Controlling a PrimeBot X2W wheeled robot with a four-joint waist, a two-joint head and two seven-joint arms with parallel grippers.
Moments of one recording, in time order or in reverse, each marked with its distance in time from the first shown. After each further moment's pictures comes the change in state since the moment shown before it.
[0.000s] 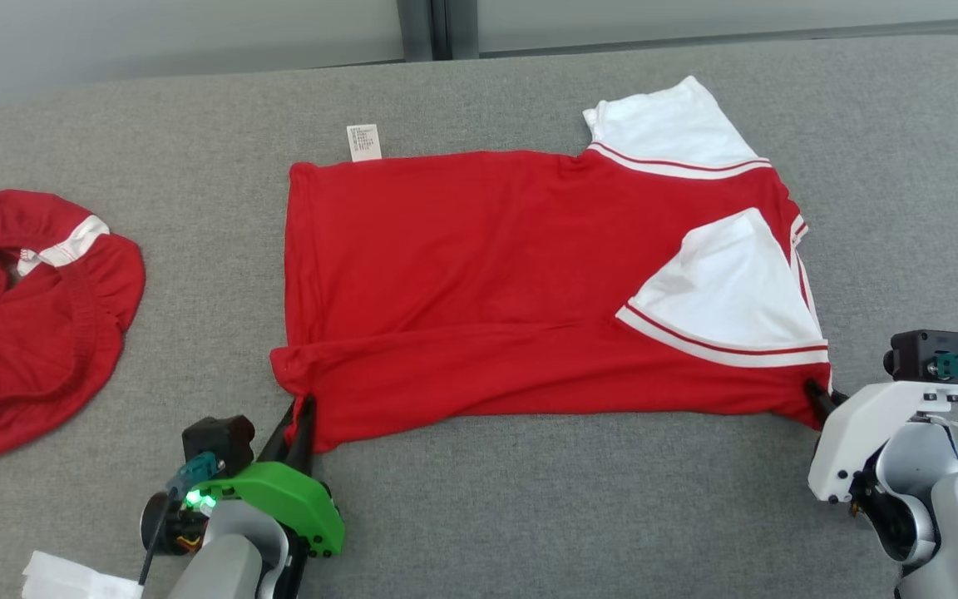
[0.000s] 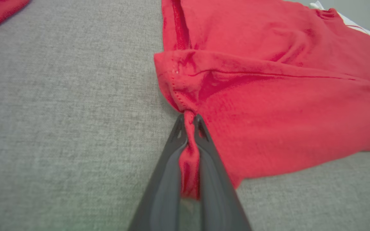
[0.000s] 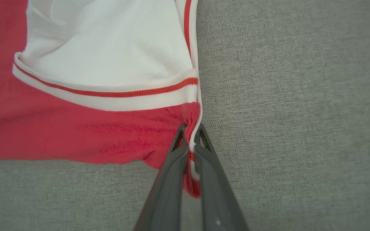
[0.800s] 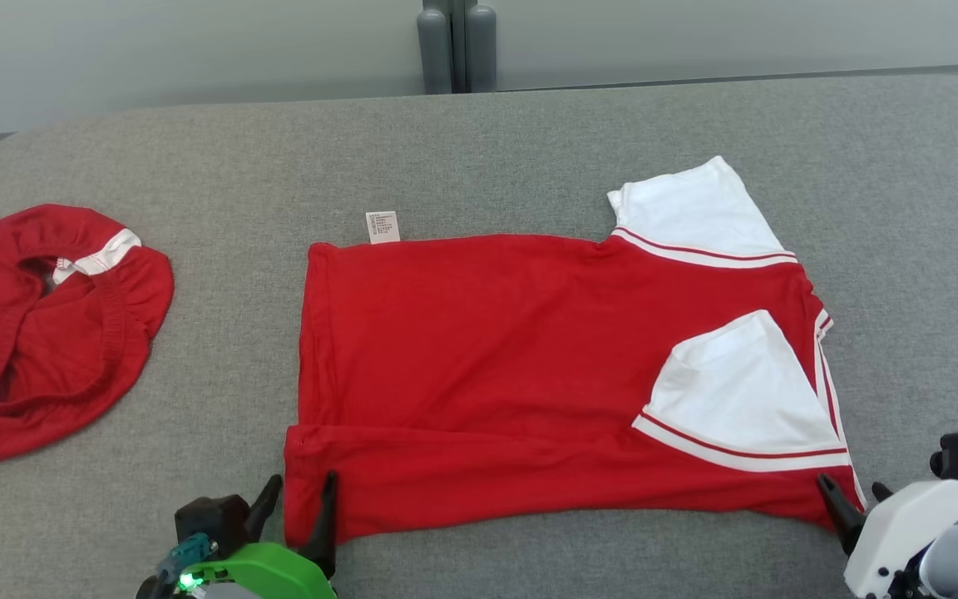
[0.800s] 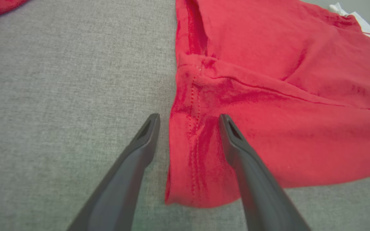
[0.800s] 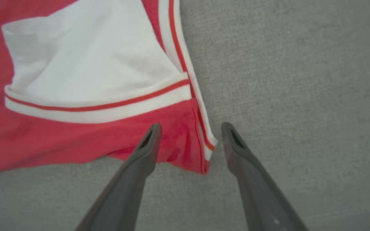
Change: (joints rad) left arm 0.289 0.063 -0.010 -0.366 -0.043 0.069 0.121; right arm 0.300 0.070 -0.120 -0.262 0.035 0.000 0.112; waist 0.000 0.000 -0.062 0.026
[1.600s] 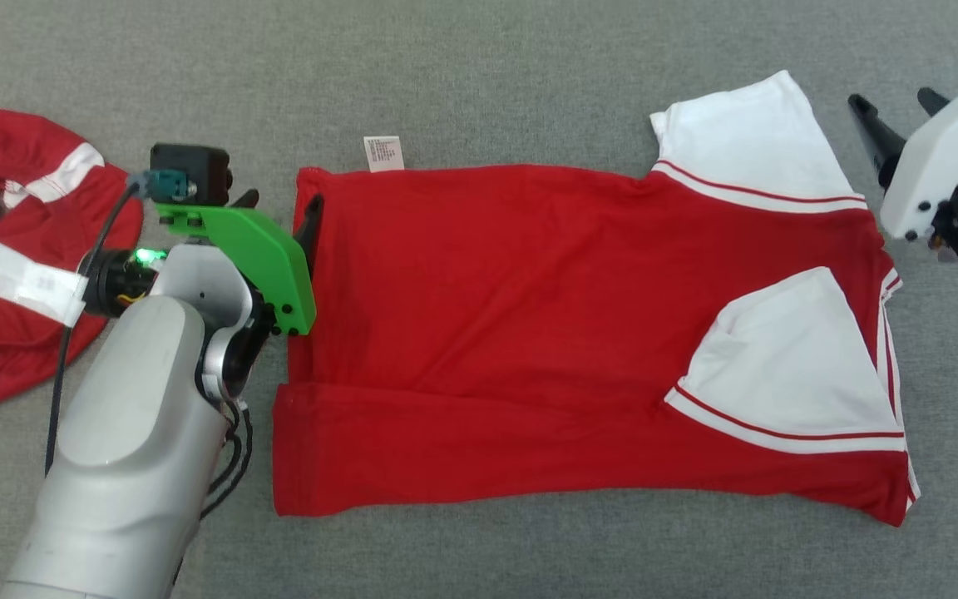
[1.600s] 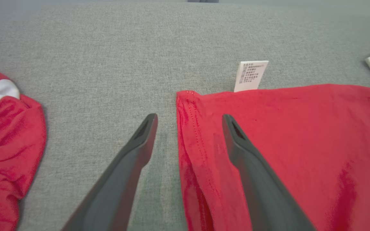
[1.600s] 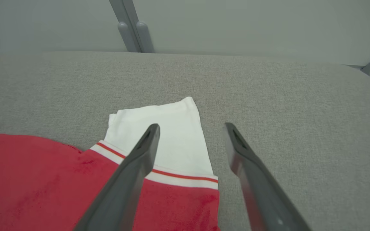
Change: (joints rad) left arm -0.611 0.050 -0.042 0.040 -0.005 0.006 0.483; right arm -0.748 -0.221 0.164 0.153 -0.032 -0.001 0.120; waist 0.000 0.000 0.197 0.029
